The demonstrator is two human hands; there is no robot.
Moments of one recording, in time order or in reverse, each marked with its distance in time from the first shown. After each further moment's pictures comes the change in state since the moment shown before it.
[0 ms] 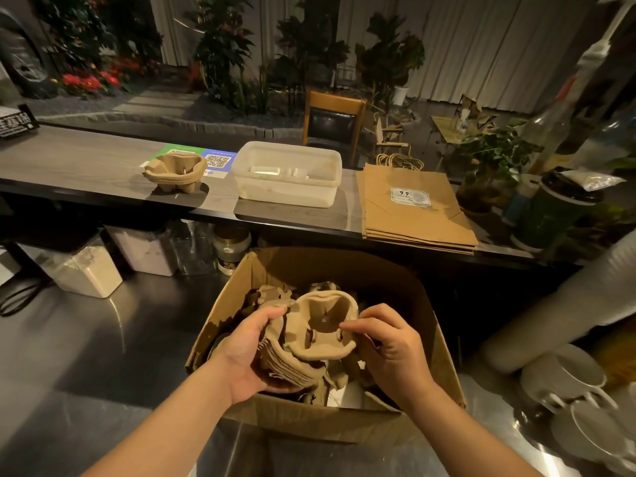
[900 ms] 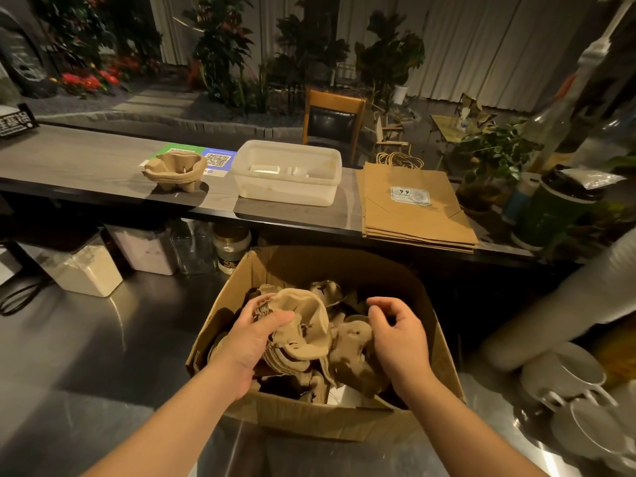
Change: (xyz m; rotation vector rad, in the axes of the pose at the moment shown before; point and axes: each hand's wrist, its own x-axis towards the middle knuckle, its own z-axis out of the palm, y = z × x) left_hand -0.008 0.002 0.011 0.059 0.148 0.311; right_hand 0.018 -0.017 0.000 0.231 0.145 0.797
